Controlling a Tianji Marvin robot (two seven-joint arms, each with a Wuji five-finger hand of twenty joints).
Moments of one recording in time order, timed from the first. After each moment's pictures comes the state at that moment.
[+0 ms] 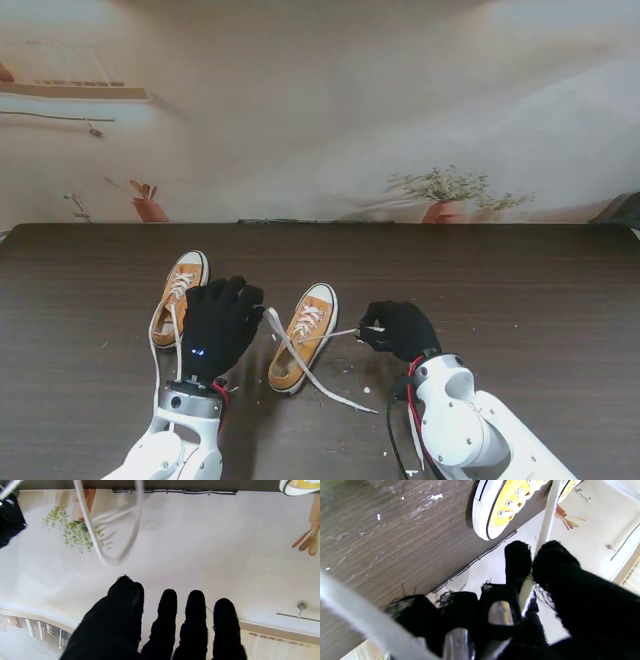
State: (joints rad) left arm 1.85 -1.13 -1.11 -1.82 1.14 0.24 0.65; right arm -1.74 -1.16 1.10 -1.75 -0.53 0.12 -0.24; left_hand 1.04 -0.24 0.25 0.00 0.49 0.06 1.00 0.72 0.57 0.22 0.44 0.52 0.44 0.28 0.64 0.58 0.13 0.34 1.11 0.59; right_hand 0.55 -0.71 1.15 -0.28 0.97 0.01 1.02 0.23 1.39 0.00 1.46 0.84 1.29 0.11 1.73 1.01 1.15 0.46 1.81 1.18
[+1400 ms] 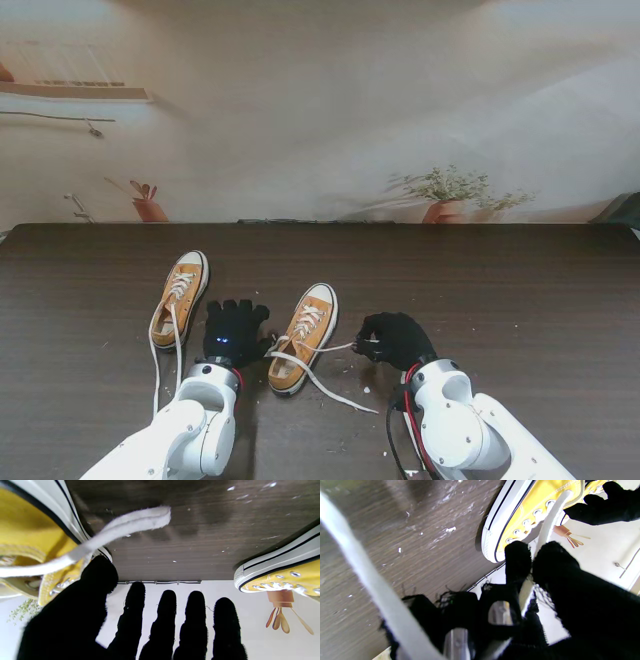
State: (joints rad) left arm 1.61 -1.10 -0.95 -1.62 1.08 0.43 0.25; right arm -1.74 -1.15 1.09 -1.74 -0.51 0.16 -0.15; left_hand 0.77 -0.51 0.52 -0.04 0.59 0.06 0.54 0.44 0.56 0.21 0.42 0.51 0.44 0.27 0.60 0.57 0.15 0.34 1.09 0.59; right_hand 0.55 -0.70 1.15 -0.28 0.97 0.01 1.02 0.23 1.39 0.00 1.46 0.84 1.29 0.11 1.73 1.01 1.15 0.46 1.81 1.18
